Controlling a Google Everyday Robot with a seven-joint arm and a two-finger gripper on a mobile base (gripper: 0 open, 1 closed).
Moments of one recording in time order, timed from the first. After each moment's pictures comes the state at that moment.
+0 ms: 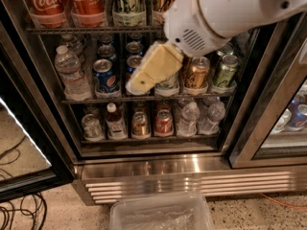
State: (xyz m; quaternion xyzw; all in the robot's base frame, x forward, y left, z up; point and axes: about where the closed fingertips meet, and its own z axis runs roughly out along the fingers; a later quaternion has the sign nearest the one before) arm 0.484 -0.005 1.025 -0.55 0.73 0.08 0.40
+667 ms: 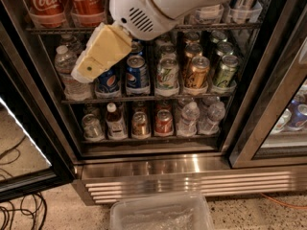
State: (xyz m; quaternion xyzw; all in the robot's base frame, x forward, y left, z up) arm 0.478 0.082 1.059 -0.59 0.67 0.14 0.44
